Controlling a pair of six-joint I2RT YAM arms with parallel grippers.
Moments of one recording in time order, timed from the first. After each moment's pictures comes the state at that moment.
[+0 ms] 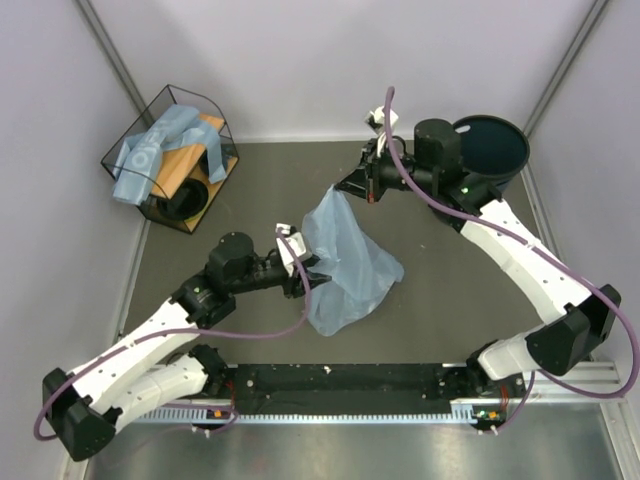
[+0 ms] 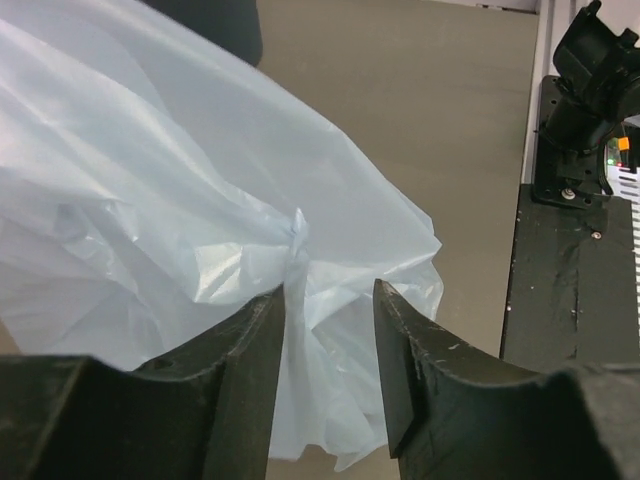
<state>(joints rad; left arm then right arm) -0.74 0.82 0.70 -0.07 0.51 0.16 0.59 1.42 1.49 -0.31 -0.60 0.19</state>
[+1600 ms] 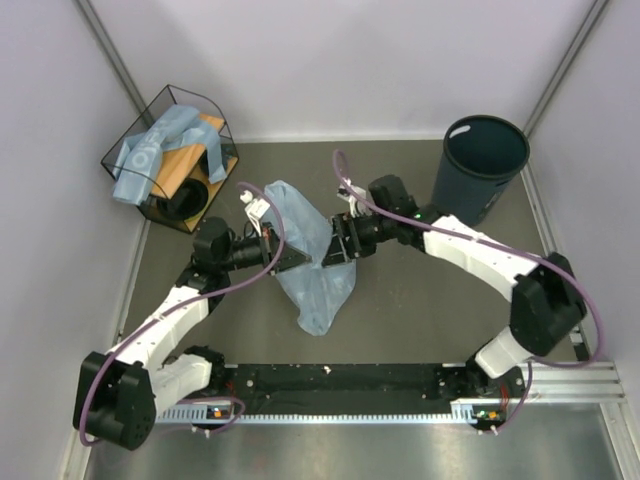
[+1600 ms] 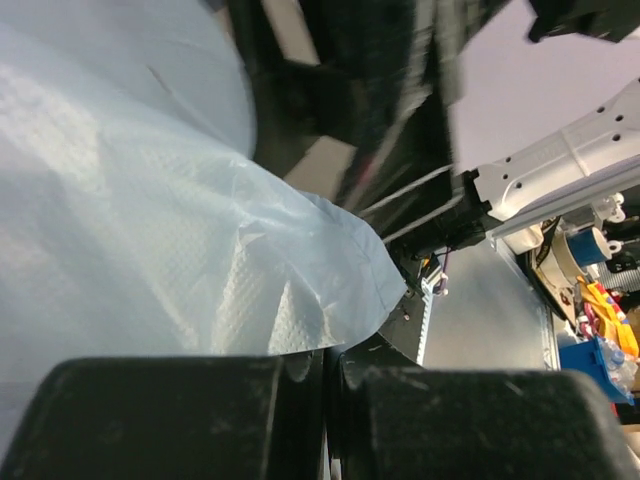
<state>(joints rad) -0.30 1.03 0.54 0.31 0.95 -0.61 0.67 1.52 1.17 -0.41 -0.66 0.36</state>
